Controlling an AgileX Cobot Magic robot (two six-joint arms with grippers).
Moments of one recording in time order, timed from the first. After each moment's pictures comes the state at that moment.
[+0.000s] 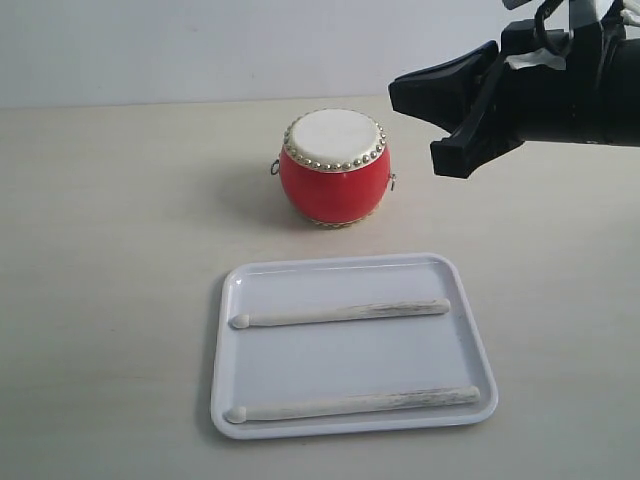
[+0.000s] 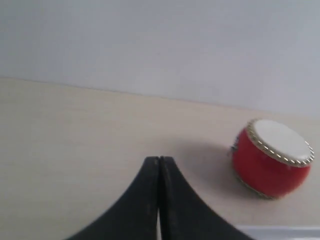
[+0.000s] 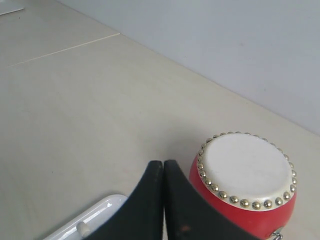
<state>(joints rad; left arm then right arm) -0.25 0.49 -0.28 0.52 0.12 -0.75 0.29 1.34 -0.73 1.74 0.64 -2.00</state>
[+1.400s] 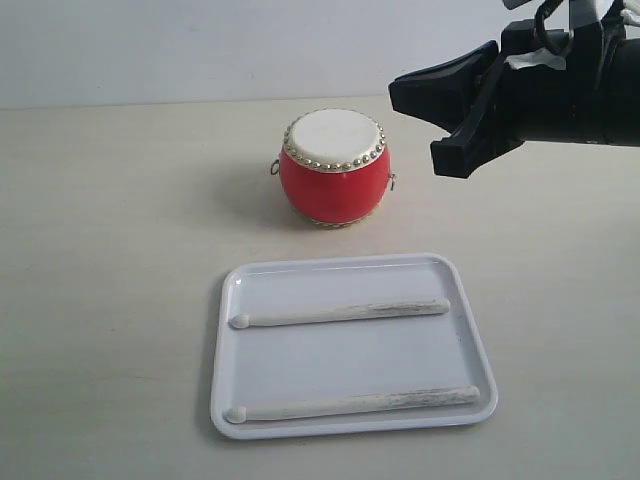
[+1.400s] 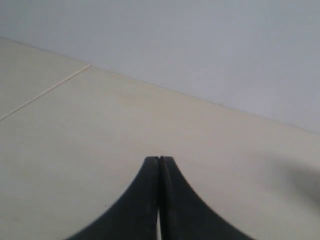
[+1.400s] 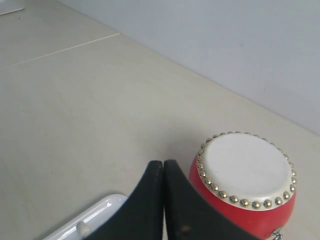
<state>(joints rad) 0.00 0.01 -0.15 0.45 0.48 -0.63 0.29 1.34 -0.73 1.74 0.64 -2.00</state>
